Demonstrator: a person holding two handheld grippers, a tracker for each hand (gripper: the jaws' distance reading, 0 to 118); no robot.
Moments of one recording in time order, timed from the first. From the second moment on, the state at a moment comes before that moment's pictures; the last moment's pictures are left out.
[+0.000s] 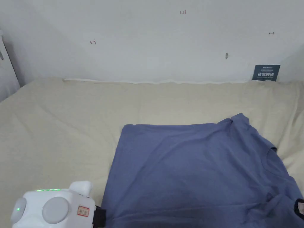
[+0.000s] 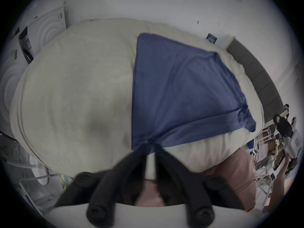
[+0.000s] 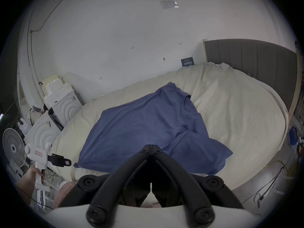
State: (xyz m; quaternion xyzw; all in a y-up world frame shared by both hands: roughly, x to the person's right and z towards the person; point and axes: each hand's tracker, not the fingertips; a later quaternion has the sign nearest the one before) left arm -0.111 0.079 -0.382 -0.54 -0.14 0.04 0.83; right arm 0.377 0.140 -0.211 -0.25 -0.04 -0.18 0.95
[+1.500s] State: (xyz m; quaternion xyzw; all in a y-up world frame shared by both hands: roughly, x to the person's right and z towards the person) left arm -0.084 0.086 -0.396 -0.55 -0.13 0.02 0.83; right arm 0.489 0.047 -0.293 -0.53 -0.08 -0.11 0.84
